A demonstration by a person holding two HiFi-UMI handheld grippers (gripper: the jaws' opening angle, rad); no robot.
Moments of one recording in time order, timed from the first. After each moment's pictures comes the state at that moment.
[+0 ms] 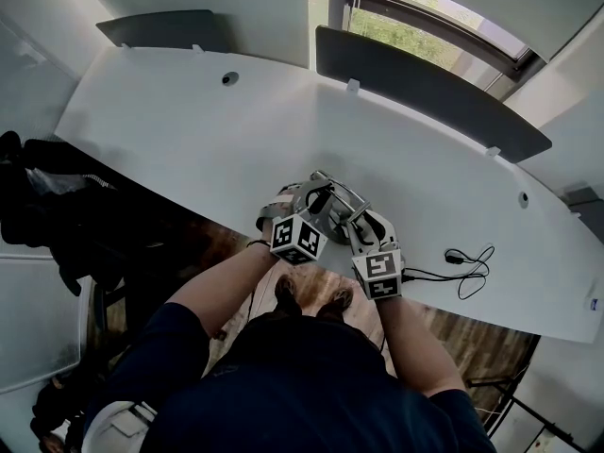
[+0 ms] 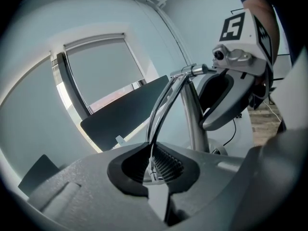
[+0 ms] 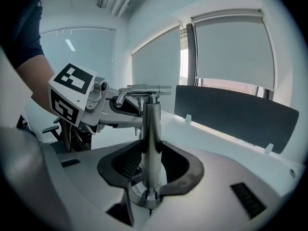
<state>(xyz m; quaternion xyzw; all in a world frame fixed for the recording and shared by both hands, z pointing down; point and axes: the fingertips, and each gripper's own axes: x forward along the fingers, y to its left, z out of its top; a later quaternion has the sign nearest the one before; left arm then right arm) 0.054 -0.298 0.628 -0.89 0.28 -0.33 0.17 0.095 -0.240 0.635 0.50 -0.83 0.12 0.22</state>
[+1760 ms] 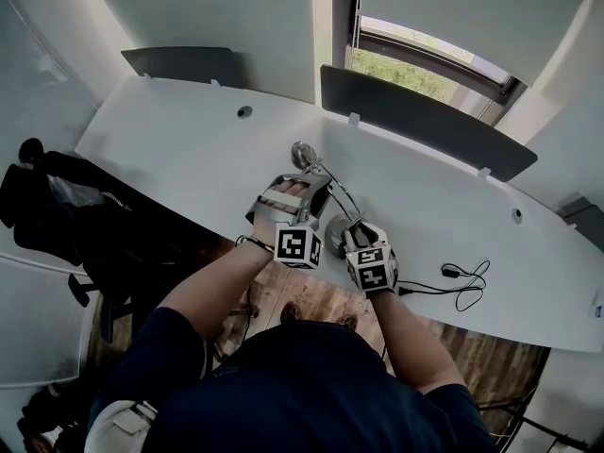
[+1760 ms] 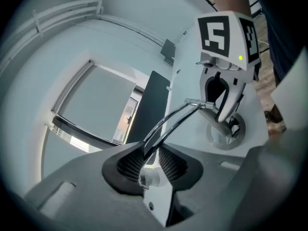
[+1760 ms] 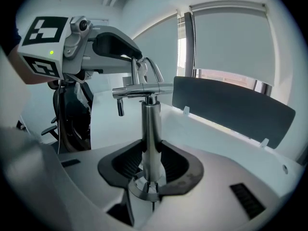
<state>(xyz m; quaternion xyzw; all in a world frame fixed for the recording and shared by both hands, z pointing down) 0.045 -0.296 0.512 -0.75 0.27 -0.41 0.43 0.092 -0.240 0.638 0.51 -0.80 0.17 0.27</state>
